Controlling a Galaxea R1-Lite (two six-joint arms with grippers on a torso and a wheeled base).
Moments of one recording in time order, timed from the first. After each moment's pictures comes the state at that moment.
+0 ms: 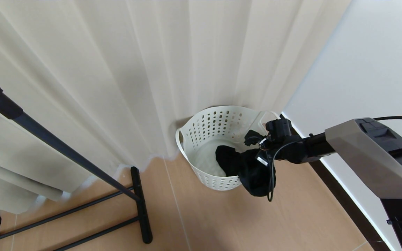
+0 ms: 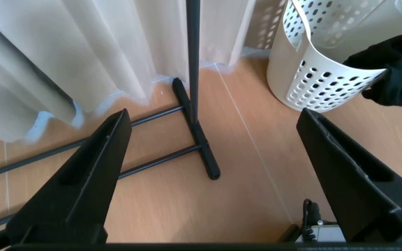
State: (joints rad) left arm 0.00 0.00 -0.05 0.12 0.00 0.00; right arm 0.23 2.50 -1.64 -0.18 -0.12 -0.72
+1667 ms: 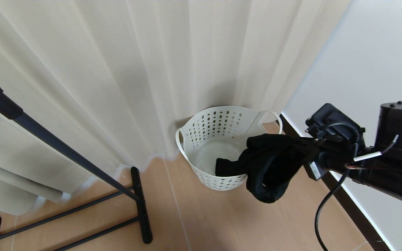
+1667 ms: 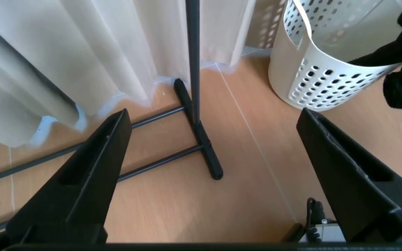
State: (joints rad) left arm 0.00 0.00 -0.05 0.12 0.00 0.02; right arm 0.45 1.50 -0.68 -0.51 -0.11 -0.42
